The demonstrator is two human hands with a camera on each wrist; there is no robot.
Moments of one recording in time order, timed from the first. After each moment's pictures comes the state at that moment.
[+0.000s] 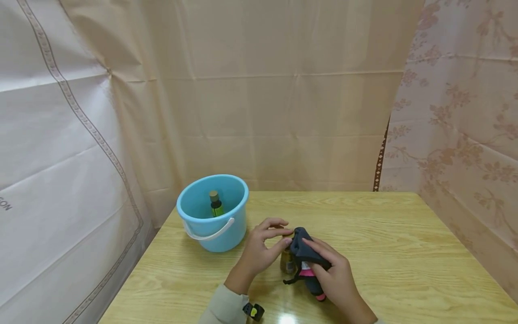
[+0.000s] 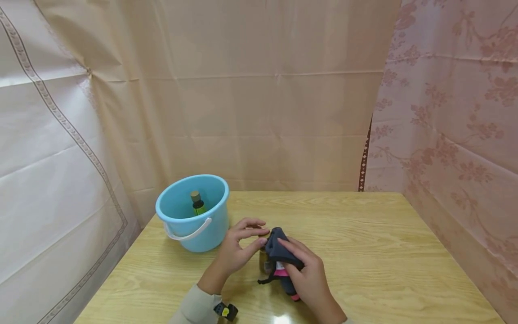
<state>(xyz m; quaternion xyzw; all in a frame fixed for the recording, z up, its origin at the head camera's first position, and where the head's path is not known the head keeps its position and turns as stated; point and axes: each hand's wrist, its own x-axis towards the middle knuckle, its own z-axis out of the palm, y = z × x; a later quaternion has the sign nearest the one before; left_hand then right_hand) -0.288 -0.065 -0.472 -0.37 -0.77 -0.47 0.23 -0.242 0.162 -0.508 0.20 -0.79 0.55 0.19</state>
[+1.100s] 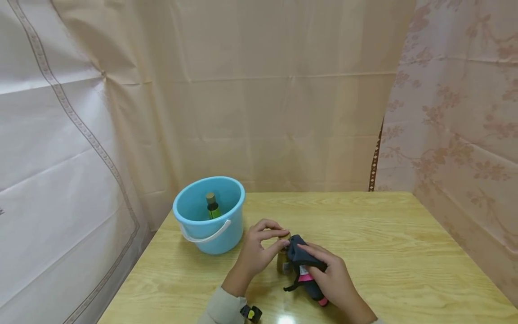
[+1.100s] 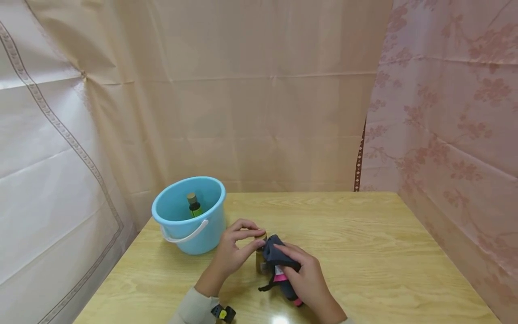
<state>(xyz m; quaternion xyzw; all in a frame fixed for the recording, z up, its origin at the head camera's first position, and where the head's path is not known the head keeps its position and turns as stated) -0.290 -0.063 -0.474 -0.37 -0.76 -0.46 0.27 -0.244 0.168 -0.511 0.16 -0.82 0.53 0.11</state>
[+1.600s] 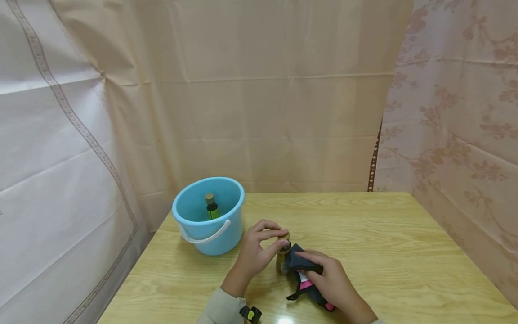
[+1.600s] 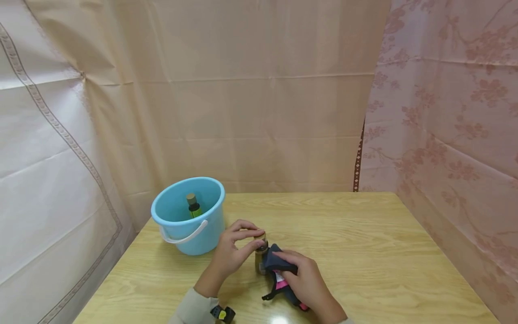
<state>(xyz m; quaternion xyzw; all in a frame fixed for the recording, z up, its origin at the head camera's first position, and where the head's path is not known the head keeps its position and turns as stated) -0.291 -0.064 -0.475 -0.37 -0.76 -0.46 0.27 -0.245 0.170 -0.516 0.15 -0.85 0.50 0.04</state>
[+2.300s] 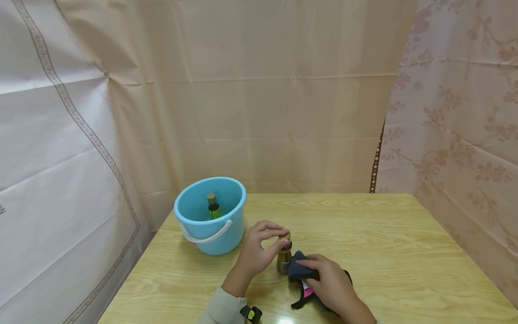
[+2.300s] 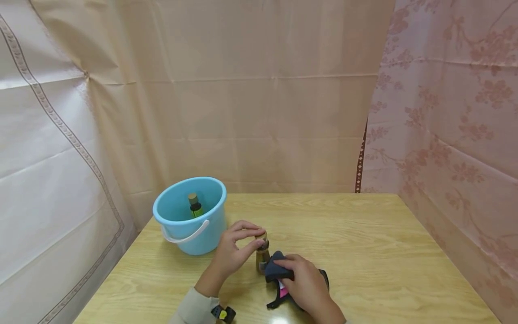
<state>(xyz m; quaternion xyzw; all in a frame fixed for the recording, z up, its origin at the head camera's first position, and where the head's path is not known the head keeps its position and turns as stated) -0.290 -0.065 -0.475 -0.35 -0.77 -0.46 0.27 -0.244 0.163 -0.510 0.15 -0.93 0.35 0.04</state>
